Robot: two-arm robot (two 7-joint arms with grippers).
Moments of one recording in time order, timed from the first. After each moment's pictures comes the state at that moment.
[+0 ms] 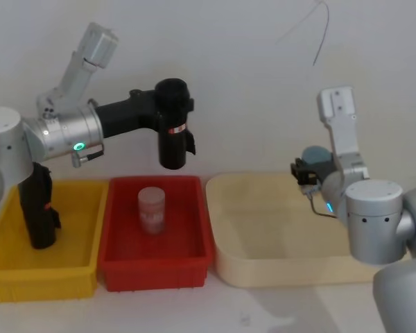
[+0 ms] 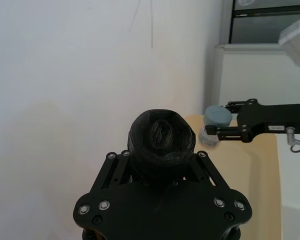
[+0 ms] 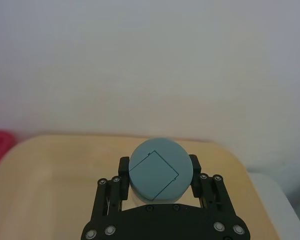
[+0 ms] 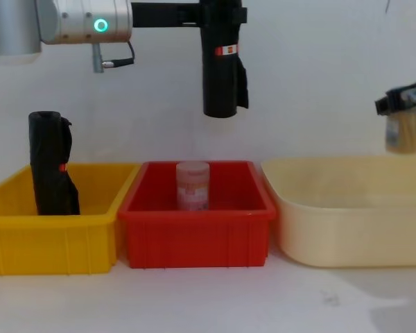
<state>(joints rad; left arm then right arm) -1.24 0.10 0.64 -0.45 -0.60 -0.12 -0.95 0.61 0.06 -0.16 -1.37 -0.07 0.65 -0.08</state>
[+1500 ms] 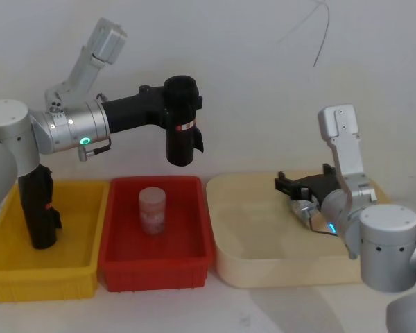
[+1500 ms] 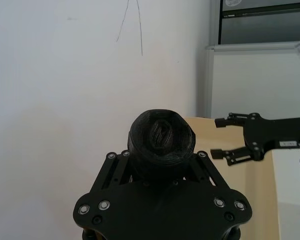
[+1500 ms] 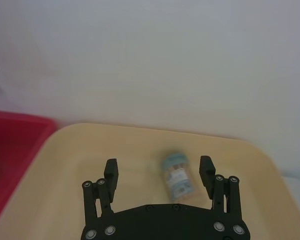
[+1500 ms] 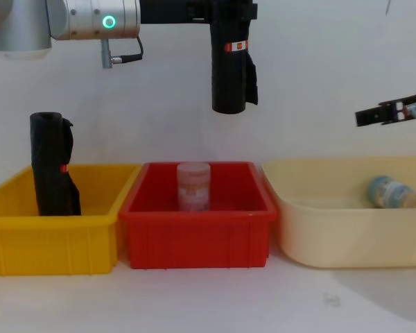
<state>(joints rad) -1.40 -0.02 0.77 -0.10 -0.72 -0.28 -1.09 0.50 0.08 -0.15 -1.46 -0.04 0.59 0.04</state>
